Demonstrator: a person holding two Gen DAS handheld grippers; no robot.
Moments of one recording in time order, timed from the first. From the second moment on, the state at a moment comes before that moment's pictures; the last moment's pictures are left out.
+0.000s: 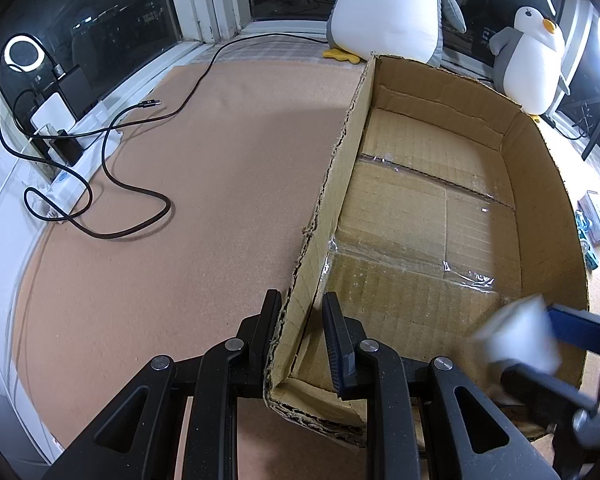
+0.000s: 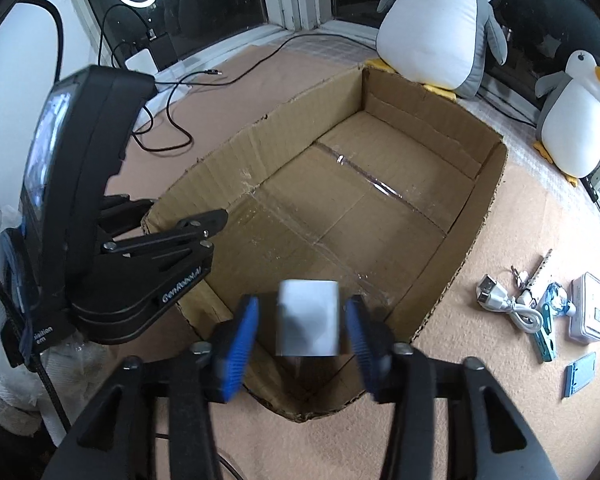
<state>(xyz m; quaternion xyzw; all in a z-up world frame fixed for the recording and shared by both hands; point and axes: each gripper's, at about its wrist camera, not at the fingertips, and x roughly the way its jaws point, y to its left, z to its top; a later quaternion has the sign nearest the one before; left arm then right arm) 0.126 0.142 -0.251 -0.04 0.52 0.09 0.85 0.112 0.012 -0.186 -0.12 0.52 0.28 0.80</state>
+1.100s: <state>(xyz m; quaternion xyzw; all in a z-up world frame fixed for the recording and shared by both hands) 0.124 0.140 -0.252 -0.04 0.52 0.09 0.85 0.076 -0.238 -0.184 0.01 0.59 0.10 0.80</state>
